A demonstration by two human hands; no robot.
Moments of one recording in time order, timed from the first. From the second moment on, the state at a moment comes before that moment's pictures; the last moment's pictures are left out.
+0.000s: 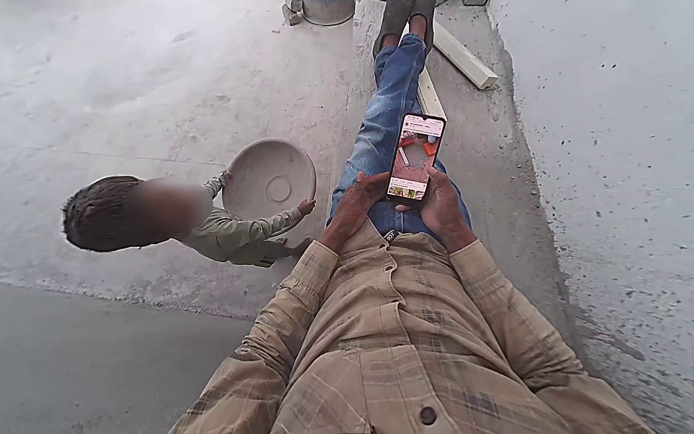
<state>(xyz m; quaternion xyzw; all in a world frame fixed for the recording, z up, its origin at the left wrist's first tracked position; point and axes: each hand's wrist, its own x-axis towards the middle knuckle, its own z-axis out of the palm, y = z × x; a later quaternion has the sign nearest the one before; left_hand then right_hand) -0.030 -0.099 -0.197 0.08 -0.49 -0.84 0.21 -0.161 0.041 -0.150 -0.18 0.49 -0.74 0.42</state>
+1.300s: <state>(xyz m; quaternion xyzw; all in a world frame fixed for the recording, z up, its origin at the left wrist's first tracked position) -0.030 -0.097 -0.193 0.07 -0.49 -0.84 0.22 -0.159 0.043 -0.145 -0.18 0.50 -0.73 0.42</state>
